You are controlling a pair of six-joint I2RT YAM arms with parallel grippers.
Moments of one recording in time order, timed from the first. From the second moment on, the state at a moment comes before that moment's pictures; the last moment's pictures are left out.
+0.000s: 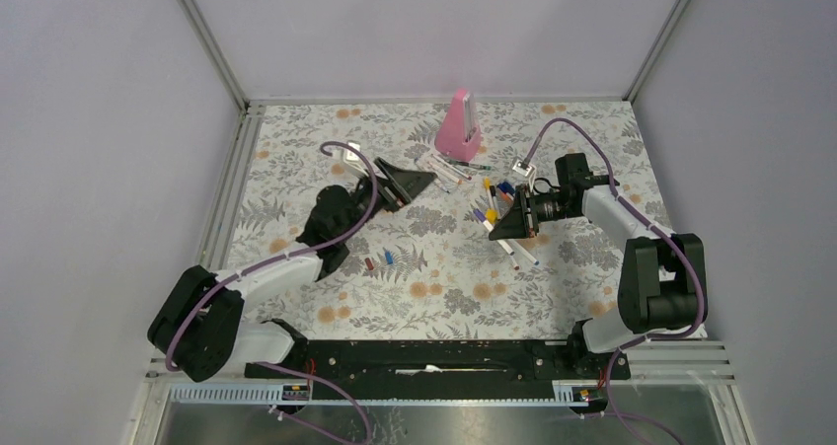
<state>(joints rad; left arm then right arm) -0.61 1.28 0.58 0.80 0.18 -1.07 0.10 1.52 0.95 -0.72 -1.30 -0.47</state>
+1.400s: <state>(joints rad) -0.90 1.66 0.66 1.04 0.07 -1.19 0.10 1.52 0.93 -0.67 -1.34 -0.42</state>
